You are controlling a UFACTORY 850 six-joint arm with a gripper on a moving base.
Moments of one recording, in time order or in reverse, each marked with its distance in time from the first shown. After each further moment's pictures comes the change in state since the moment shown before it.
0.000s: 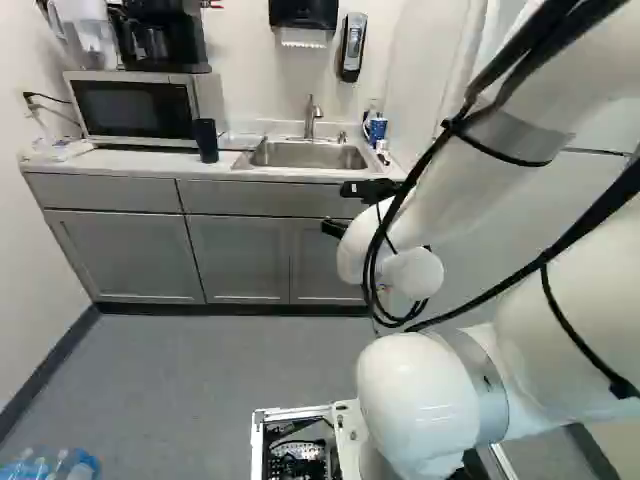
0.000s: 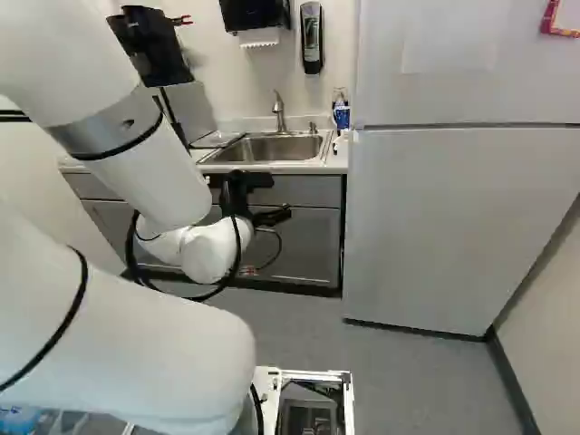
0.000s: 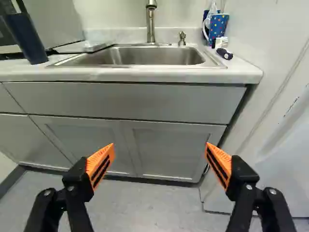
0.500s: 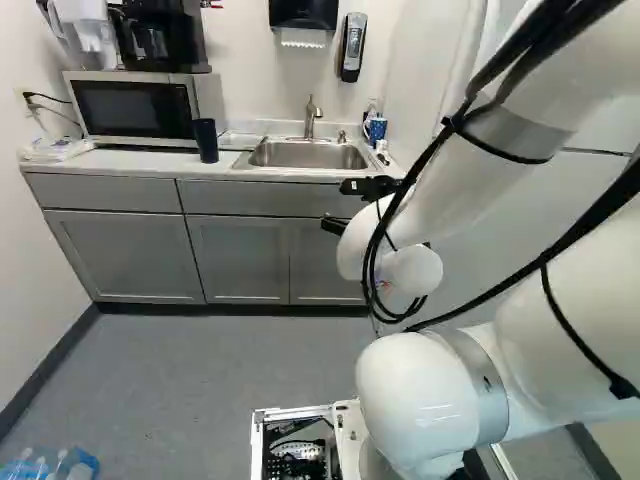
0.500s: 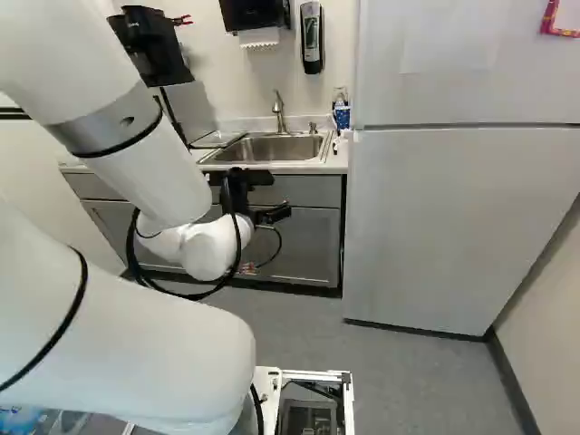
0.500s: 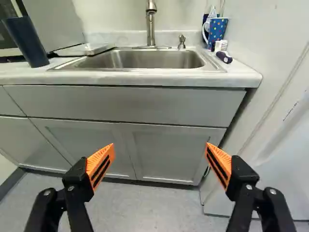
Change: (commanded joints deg) arm 0.0 0.0 -1.3 0.0 0.0 0.0
